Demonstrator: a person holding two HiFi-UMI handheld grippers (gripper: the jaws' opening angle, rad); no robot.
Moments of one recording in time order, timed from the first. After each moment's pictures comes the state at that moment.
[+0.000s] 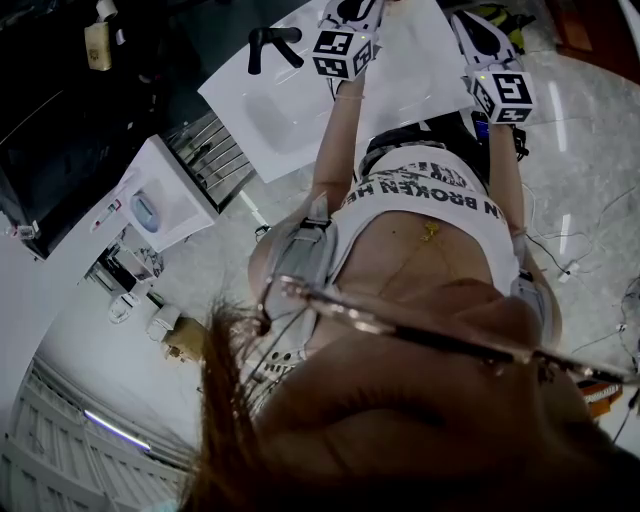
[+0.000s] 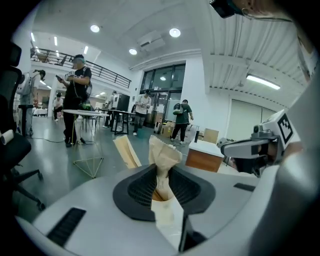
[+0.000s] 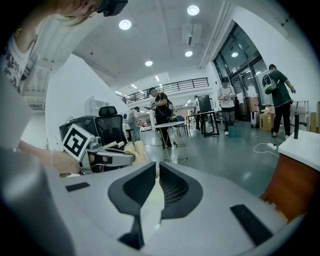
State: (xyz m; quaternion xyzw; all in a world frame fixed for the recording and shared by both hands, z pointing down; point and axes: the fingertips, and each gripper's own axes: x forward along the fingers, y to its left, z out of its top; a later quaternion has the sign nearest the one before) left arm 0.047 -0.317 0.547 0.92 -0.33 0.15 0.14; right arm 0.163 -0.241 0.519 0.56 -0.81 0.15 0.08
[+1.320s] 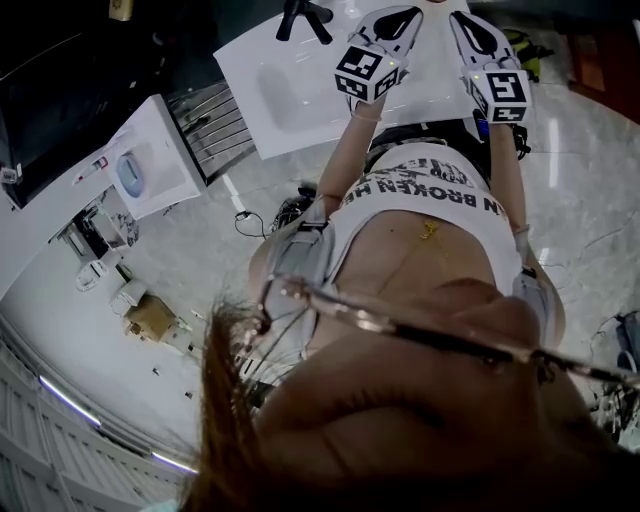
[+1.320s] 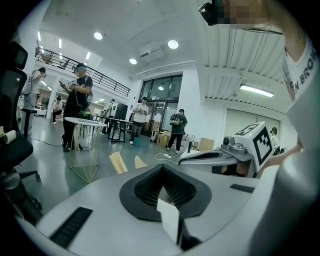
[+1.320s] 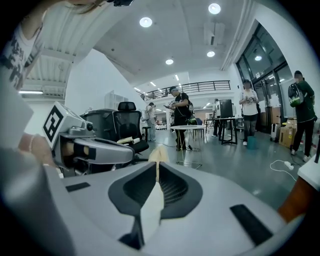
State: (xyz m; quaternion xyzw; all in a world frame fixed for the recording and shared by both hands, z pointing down) left arm 0.027 -0.249 0.485 0.93 -0.32 0.09 0.13; right arm 0.084 -0.246 0.496 0.48 -0.86 0.10 0.11
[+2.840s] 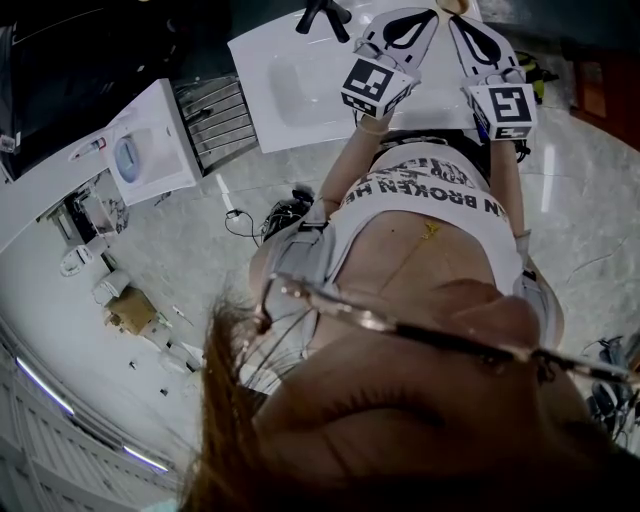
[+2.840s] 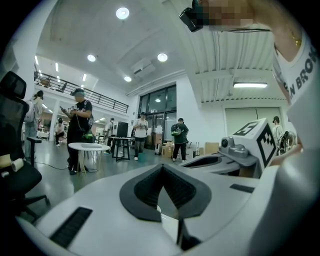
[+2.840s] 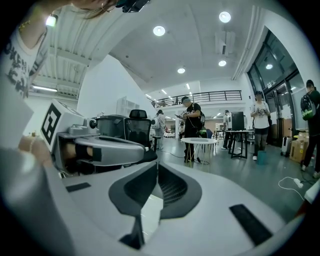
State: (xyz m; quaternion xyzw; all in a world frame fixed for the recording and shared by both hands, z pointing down) left arm 0.015 -0.235 0.403 0.93 -0.35 0.04 0.04; right arm 0.043 -0.237 0.424 0.44 -0.89 0.03 0.09
